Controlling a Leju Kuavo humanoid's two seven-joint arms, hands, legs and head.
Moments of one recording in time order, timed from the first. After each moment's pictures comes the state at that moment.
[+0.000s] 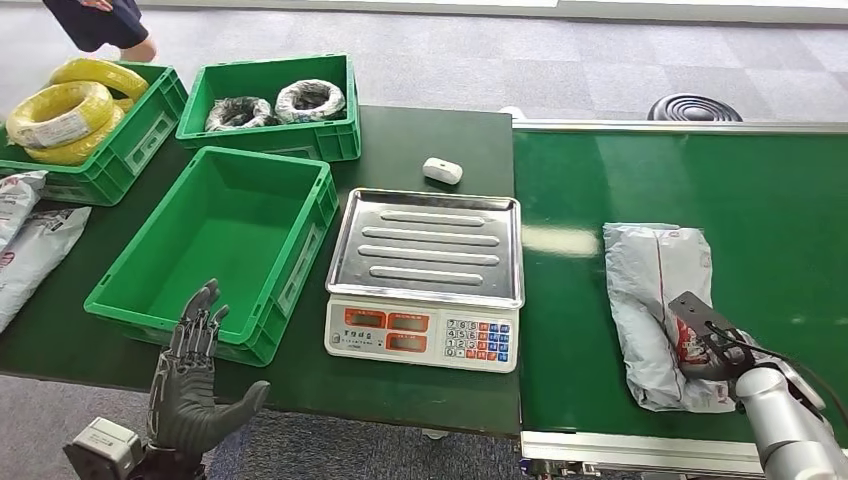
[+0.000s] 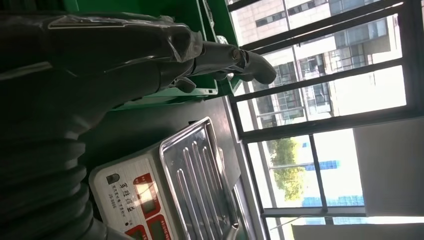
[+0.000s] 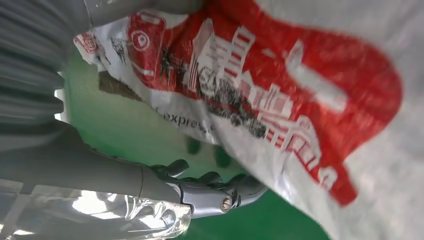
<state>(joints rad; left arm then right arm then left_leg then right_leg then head) 0.24 -0.06 -0.14 -1.79 0.01 0.04 -0.60 -0.59 -0.41 -0.10 -0.43 0.80 0.12 0.13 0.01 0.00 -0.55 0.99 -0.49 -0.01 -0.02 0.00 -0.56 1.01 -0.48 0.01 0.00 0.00</state>
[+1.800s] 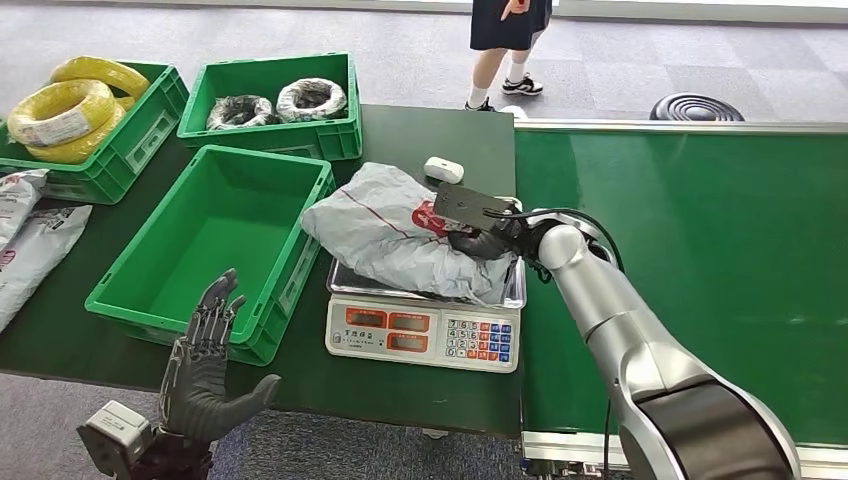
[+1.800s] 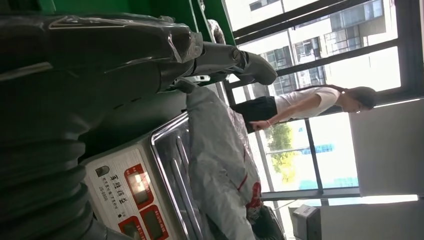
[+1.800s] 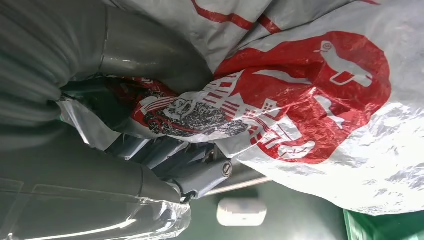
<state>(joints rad) 0.19 -0.09 -0.11 -1.77 -0.02 -0.06 -0.58 -0.97 0.07 0.38 -0.54 0.58 0.47 -0.15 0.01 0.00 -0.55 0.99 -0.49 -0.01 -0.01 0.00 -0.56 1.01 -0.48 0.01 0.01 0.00</state>
